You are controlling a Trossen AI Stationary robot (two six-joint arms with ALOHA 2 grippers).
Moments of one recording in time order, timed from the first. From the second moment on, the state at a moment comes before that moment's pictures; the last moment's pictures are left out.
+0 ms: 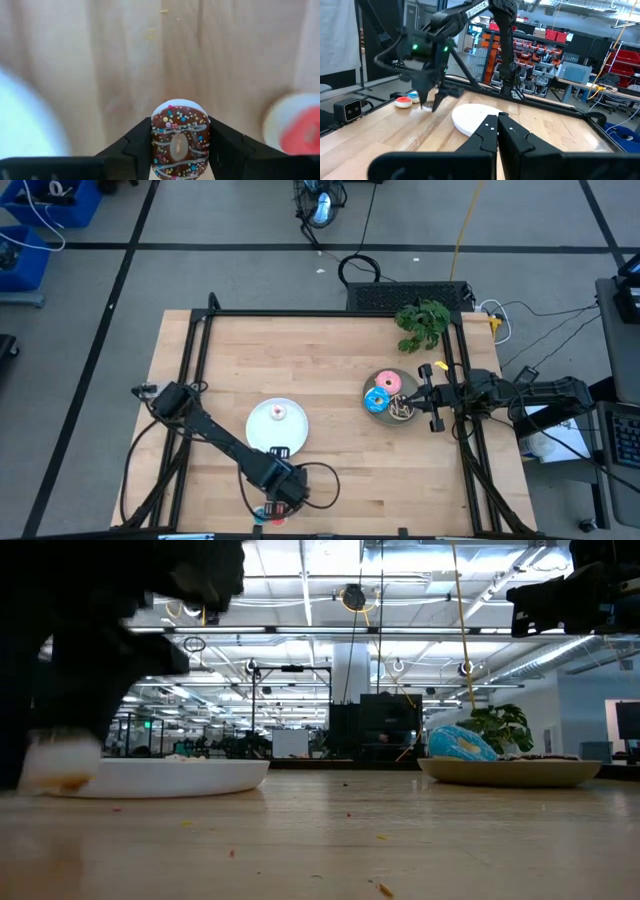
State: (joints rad) left arm -0.58 2.05 1.47 -0.87 0.02 -0.56; right arm 0.01 0.21 0.06 0.21 -0.18 -0.18
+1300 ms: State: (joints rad) left arm -0.49 1.54 1.48 -1.17 -0.11 -0.82; right arm 0.01 0.22 0.06 0.21 -0.18 -0.18
